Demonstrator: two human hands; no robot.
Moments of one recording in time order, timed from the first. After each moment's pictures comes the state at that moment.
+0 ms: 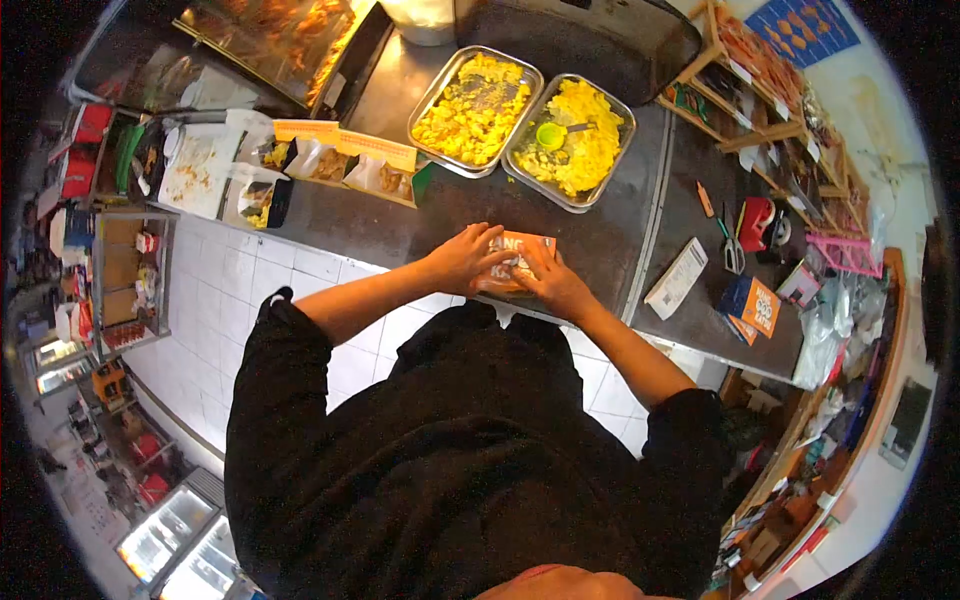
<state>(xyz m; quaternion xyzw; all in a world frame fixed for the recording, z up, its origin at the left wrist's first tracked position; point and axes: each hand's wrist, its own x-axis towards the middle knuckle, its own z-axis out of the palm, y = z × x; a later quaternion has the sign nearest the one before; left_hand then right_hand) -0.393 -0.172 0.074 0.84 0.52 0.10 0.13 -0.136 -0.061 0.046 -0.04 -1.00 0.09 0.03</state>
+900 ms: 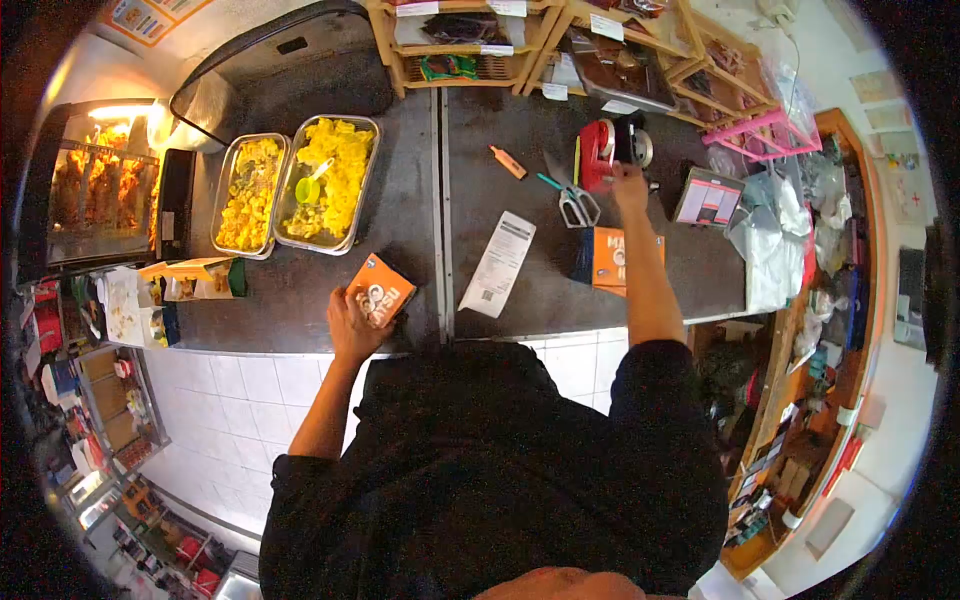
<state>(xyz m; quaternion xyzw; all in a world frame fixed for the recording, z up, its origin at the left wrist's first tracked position) -0.135 -0.084 0.040 0.56 0.80 0.19 0.11 0.336 0.375 -0.016 -0.68 -0.67 0.22 0.18</state>
